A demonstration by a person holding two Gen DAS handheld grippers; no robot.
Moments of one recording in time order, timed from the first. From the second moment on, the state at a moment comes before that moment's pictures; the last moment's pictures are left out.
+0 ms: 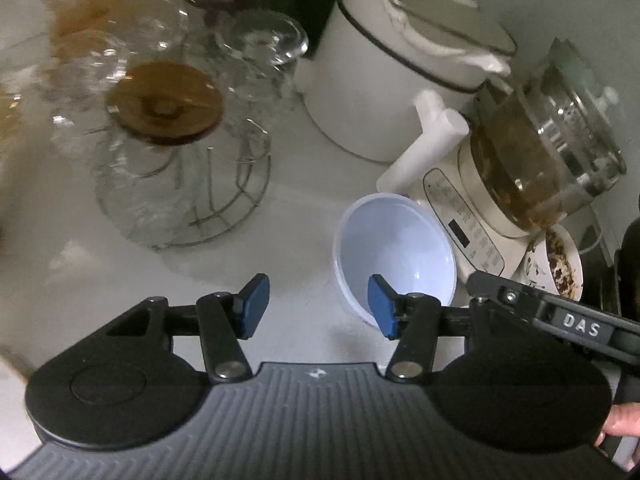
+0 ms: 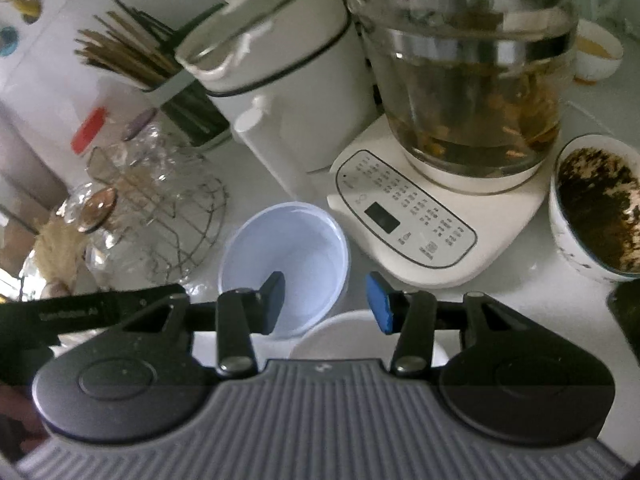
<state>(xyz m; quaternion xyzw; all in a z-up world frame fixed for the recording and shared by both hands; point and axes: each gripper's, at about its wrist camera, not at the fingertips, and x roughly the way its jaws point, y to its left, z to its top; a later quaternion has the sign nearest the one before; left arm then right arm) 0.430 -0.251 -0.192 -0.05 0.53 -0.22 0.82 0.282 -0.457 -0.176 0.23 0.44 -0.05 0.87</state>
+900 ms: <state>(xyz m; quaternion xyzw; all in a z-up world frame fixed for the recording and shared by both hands) 0.476 -0.262 -0.220 -0.10 0.57 -0.28 0.76 0.315 -0.452 -0.205 0.26 0.46 -0.04 0.85</state>
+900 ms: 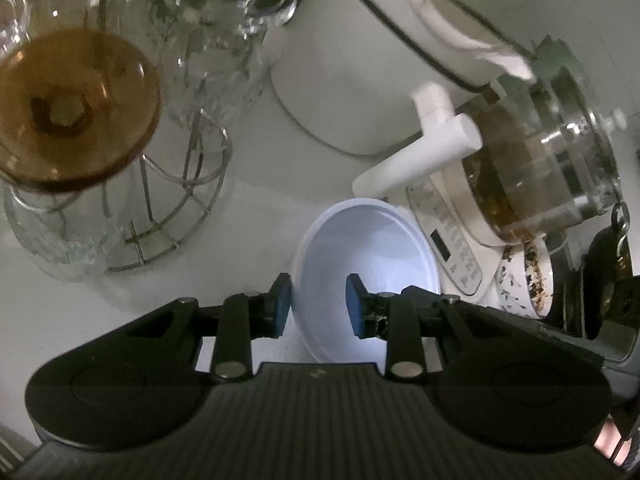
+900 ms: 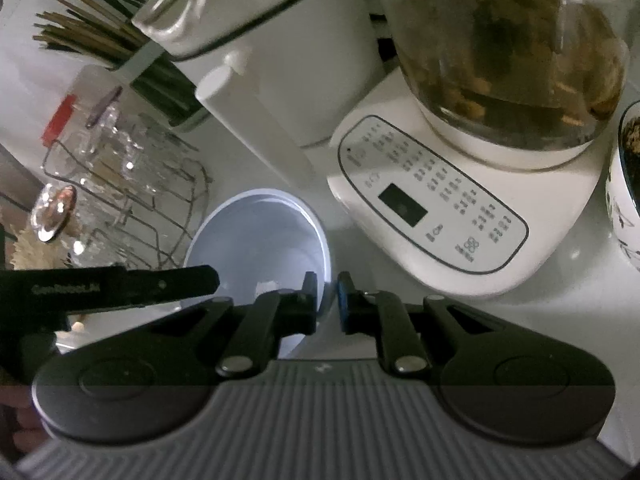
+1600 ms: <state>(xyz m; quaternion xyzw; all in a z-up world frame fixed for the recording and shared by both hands) 0.408 -0.241 -0.119 -0.11 0.50 -0.25 0.82 0.263 -0.438 -0.123 0.24 0.40 0.02 0.88</state>
